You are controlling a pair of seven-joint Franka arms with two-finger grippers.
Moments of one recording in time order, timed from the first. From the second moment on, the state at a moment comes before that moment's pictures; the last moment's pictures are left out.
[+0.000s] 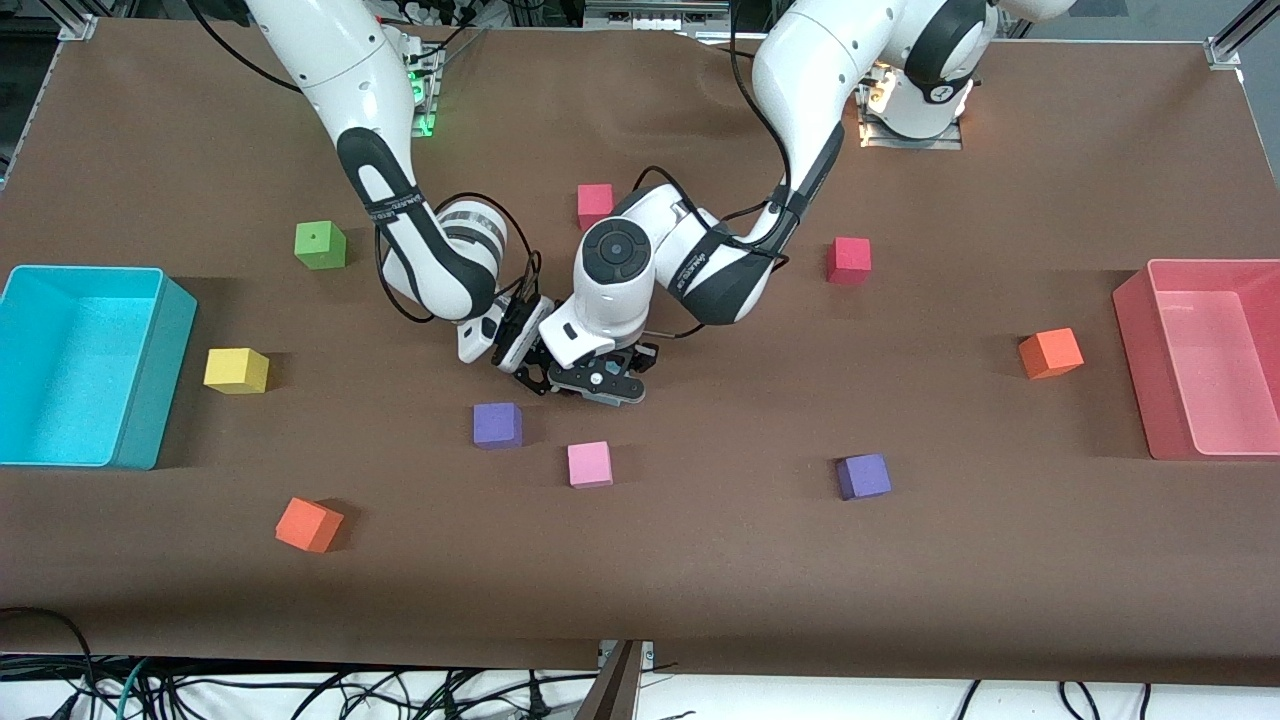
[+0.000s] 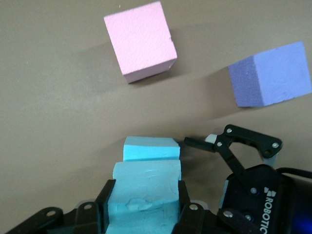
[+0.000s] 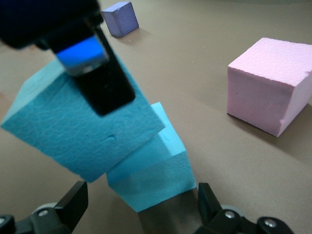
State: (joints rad) left arm -0.79 1.00 0.06 -0.93 -0.13 2.03 -0.54; right arm 0.45 0.67 0.15 -1.91 2.02 2.66 -2.25
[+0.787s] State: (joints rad) left arm -0.79 1.01 0.06 -0.93 -0.14 2.06 -0.54; right arm 0.45 0.67 0.15 -1.91 2.02 2.66 -2.25
